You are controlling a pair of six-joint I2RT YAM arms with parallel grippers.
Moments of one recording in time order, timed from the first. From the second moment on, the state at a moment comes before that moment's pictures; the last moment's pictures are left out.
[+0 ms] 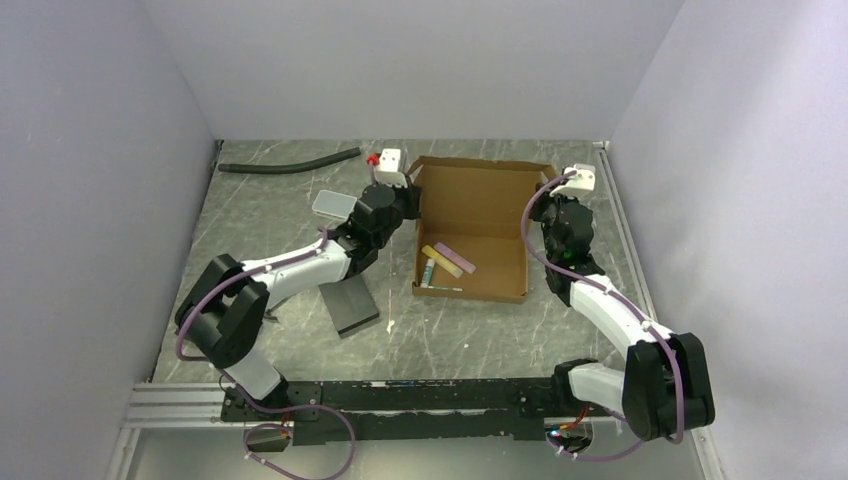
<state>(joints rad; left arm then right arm) -0.72 1.62 1.03 0.48 -0.29 -0.39 0.20 1.17 0.58 0.59 0.22 0.15</state>
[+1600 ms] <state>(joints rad) -0.86 1.51 0.83 0.54 -0.50 -0.54 0.27 0.90 0.51 0.14 0.14 -0.09</state>
